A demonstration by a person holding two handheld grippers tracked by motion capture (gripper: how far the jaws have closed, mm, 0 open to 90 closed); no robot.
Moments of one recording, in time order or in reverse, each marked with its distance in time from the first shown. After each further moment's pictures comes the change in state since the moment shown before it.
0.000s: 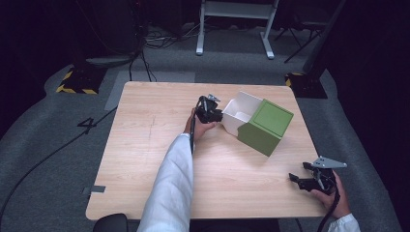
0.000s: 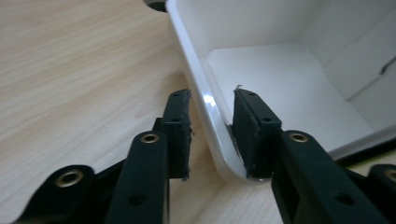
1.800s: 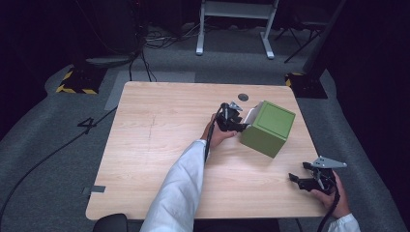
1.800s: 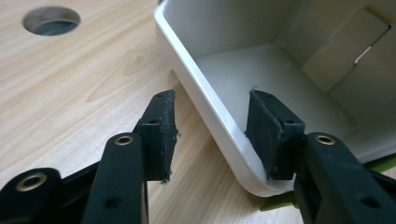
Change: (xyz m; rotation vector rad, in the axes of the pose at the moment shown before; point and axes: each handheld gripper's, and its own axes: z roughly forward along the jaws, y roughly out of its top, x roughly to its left) left arm -0.064 0.014 0.025 0.003 -0.087 0.113; right arm 0.000 0.000 0.000 -0.001 0.003 -0.004
